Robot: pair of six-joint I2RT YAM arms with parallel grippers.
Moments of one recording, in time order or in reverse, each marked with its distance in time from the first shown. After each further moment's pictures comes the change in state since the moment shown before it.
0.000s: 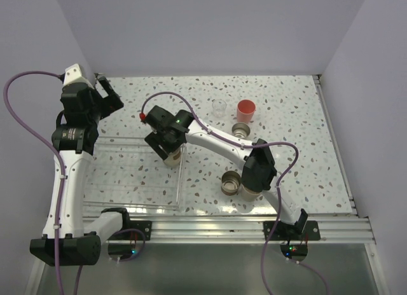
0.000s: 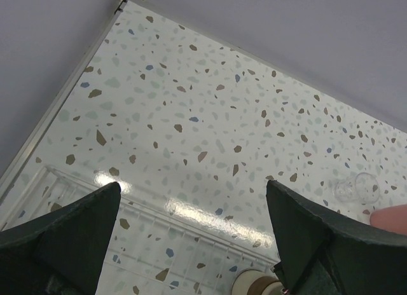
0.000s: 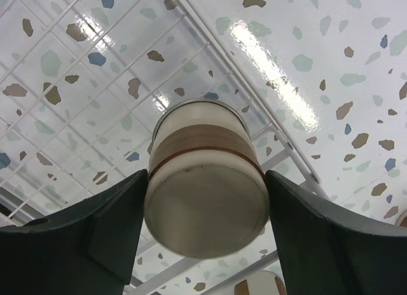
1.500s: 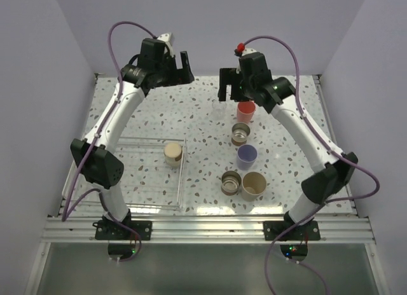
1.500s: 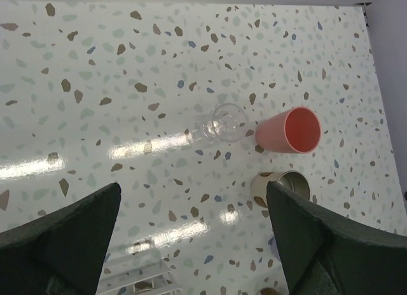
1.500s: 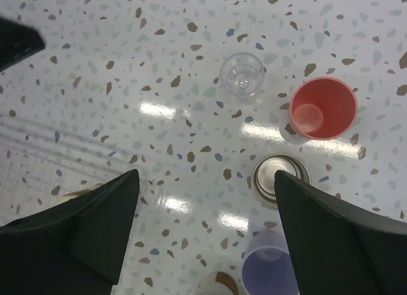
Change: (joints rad) left arm -0.387 0.772 0.706 -0.110 0.252 -0.014; right arm -0.461 -0.670 -0.444 0.239 0.023 0.173
